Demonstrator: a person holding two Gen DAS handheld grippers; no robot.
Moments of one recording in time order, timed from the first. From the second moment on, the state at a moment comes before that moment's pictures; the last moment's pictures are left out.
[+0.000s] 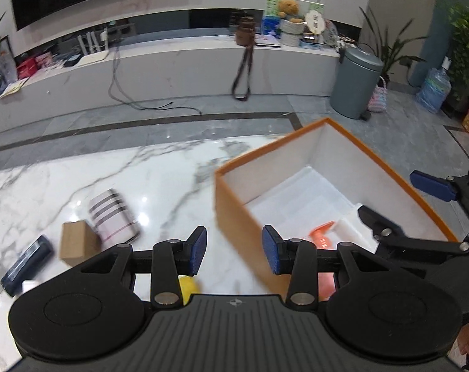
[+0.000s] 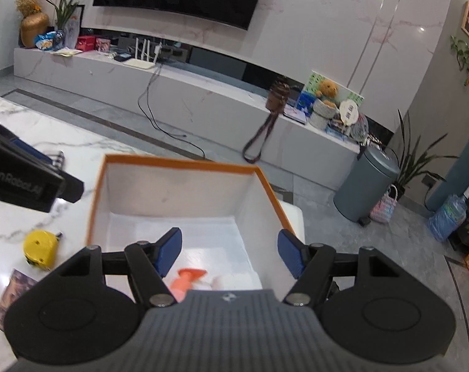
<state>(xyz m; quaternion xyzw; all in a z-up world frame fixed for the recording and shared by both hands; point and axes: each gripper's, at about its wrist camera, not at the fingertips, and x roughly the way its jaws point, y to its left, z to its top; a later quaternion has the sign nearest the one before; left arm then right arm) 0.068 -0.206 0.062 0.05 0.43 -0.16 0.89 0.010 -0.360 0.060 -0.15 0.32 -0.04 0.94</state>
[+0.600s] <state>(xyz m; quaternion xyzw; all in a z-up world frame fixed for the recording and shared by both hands) 0.058 -0.065 0.042 0.01 0.44 -0.07 0.89 0.019 -0.268 0.055 -0.18 0.30 0.04 0.94</state>
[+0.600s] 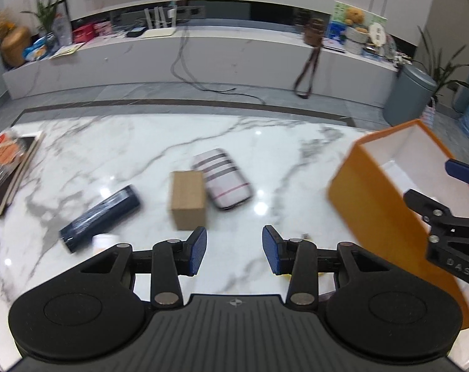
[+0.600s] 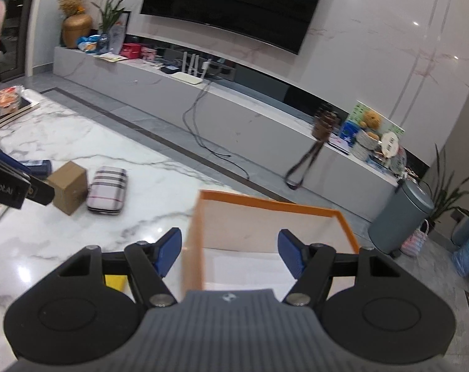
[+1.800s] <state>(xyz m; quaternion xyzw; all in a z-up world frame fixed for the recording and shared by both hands) 0.112 0.085 -0.029 0.09 0.42 -0.06 0.90 0.071 -0.111 -0.026 -0.03 0.34 0.14 0.93</state>
